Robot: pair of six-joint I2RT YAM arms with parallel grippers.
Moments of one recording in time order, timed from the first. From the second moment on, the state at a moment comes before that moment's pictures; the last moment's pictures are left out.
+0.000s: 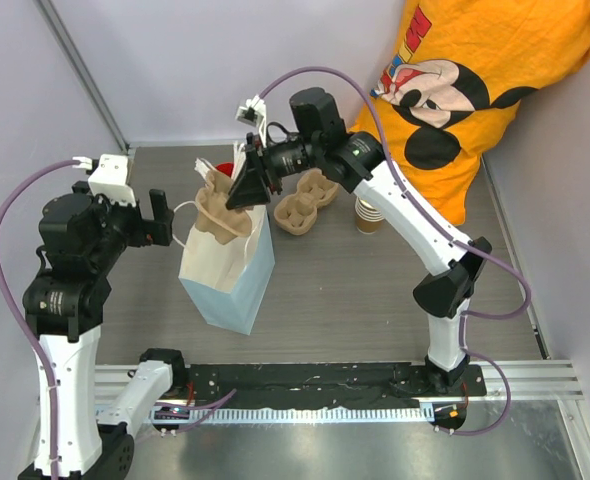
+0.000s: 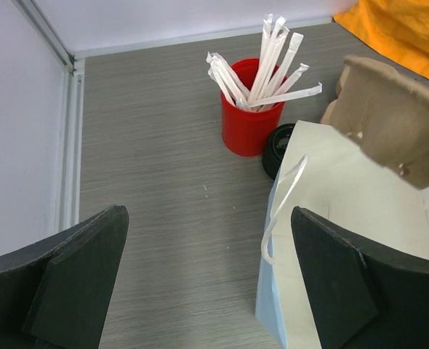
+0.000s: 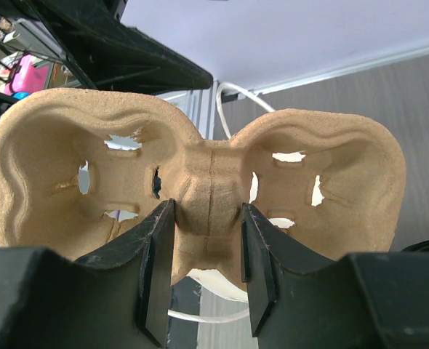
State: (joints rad) left arm -0.06 0.85 1.46 -0.93 0.05 0.07; right arm 0.77 1.93 2.27 -0.67 -0.93 0.11
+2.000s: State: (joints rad) left arm -0.05 0.91 1.39 -0.92 0.34 0.02; right arm 0.93 2.01 2.21 -0.86 -0.51 -0.09
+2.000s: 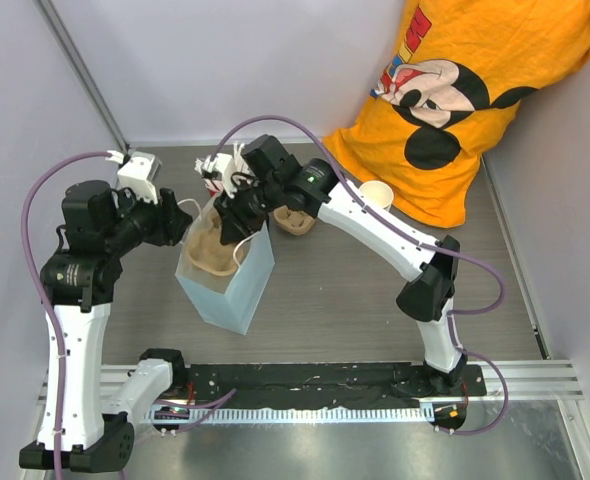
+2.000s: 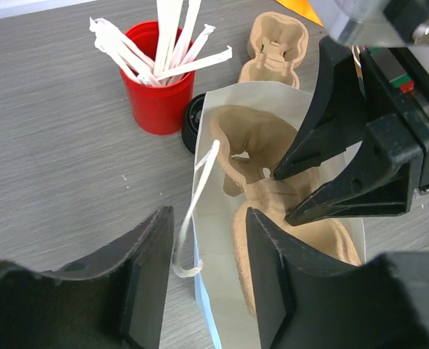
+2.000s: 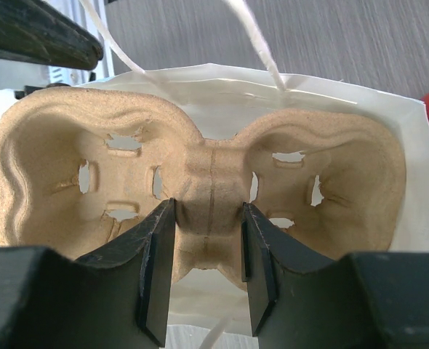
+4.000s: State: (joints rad) left arm -0.05 0.92 1.32 -0.88 0.16 -0.03; right arm 1.07 2.08 2.11 -0.86 -0.06 -0.23
